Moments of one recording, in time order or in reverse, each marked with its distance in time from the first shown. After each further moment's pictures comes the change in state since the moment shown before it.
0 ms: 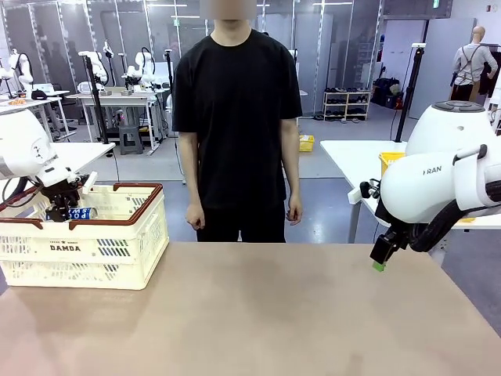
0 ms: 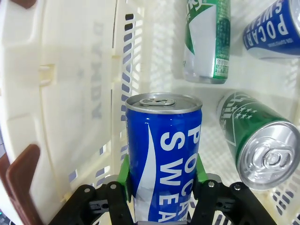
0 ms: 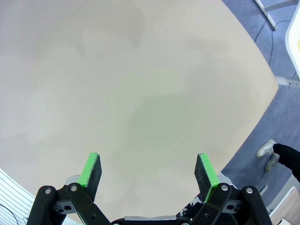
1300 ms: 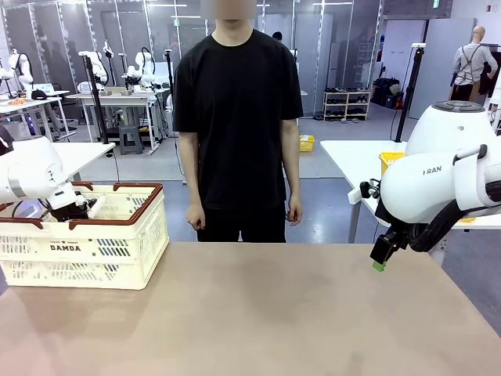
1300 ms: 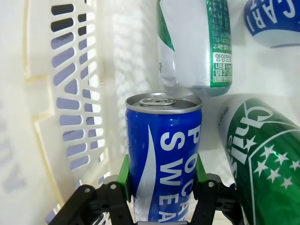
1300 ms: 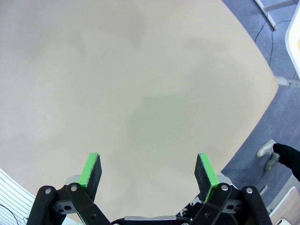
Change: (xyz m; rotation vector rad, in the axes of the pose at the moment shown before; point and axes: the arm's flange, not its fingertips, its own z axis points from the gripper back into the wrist) left arm -0.001 -0.006 -0.074 -0.082 0.002 -0.097; right arm 0.000 0.000 0.000 0.000 0.000 0.000
